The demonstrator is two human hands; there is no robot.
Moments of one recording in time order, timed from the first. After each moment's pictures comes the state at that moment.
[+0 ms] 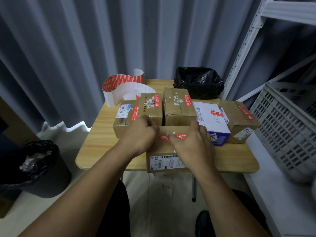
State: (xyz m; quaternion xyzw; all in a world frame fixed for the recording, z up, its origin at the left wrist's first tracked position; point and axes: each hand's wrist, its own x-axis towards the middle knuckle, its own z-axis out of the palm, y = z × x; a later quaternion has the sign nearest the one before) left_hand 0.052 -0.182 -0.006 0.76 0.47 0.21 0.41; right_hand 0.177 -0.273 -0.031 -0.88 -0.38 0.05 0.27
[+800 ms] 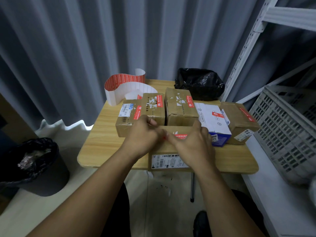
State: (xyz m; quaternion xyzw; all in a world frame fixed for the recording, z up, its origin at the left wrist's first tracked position) left_hand 0.049 -0.181 -0.024 0.68 0.46 0.29 0.50; right_hand 0.174 -0.272 -0.025 -0.87 -0.37 0.11 0.31
